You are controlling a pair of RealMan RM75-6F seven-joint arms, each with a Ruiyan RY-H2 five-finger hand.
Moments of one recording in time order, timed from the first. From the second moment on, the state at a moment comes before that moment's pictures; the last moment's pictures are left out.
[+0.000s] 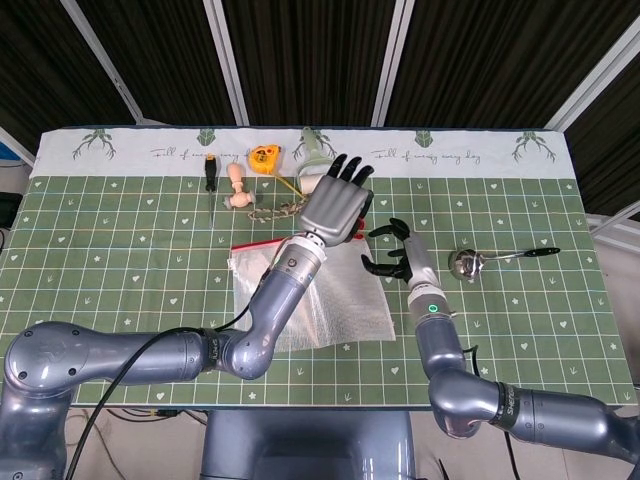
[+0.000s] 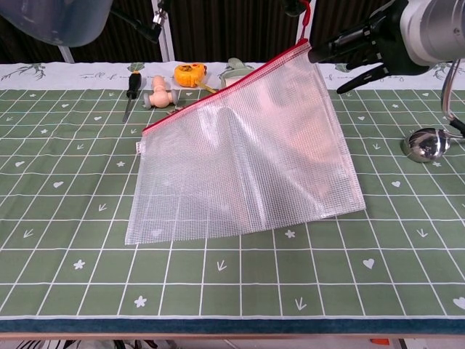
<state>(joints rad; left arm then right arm) -1.45 -1.61 -0.45 -1.45 0.42 1.00 0.81 0.89 -1.43 0.63 -1.96 -0.04 1.27 -0.16</state>
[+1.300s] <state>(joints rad) -1.46 -1.57 -0.43 -1.50 0.40 1.03 0.79 0.94 -1.51 0.69 -1.90 -0.01 1.29 -0.18</state>
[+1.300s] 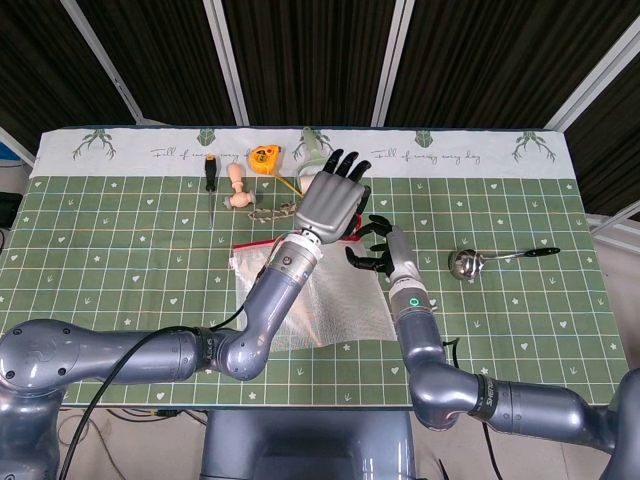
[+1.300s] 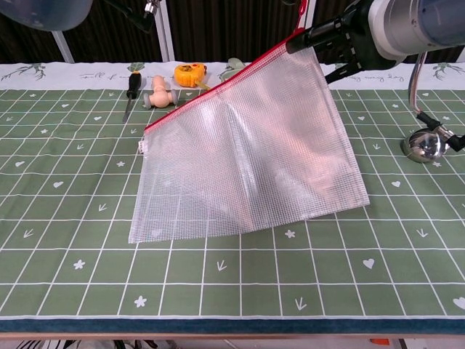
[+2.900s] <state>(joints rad) -1.46 -1.53 -0.41 -1.52 0.39 1.04 0.77 0.92 -1.50 0.74 -1.92 0.02 1.30 -0.18</state>
